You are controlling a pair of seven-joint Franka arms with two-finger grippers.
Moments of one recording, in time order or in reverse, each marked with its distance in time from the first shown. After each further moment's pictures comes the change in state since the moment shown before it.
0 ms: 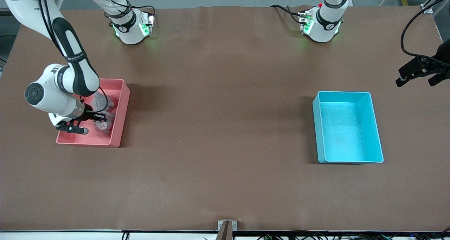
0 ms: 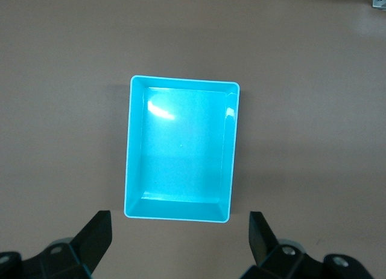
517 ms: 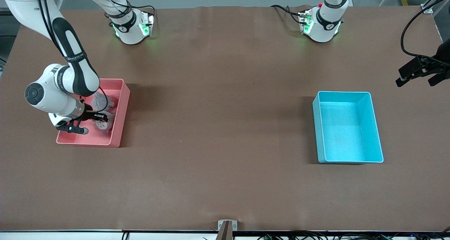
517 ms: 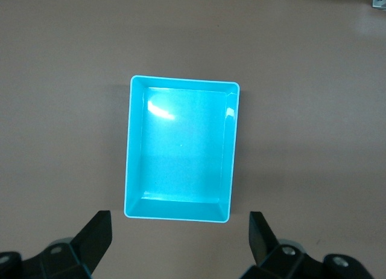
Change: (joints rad) left arm 0.000 0.000 0.000 0.000 0.000 0.000 0.000; right arm 0.000 0.000 0.000 -0.004 -0.001 0.002 0.000
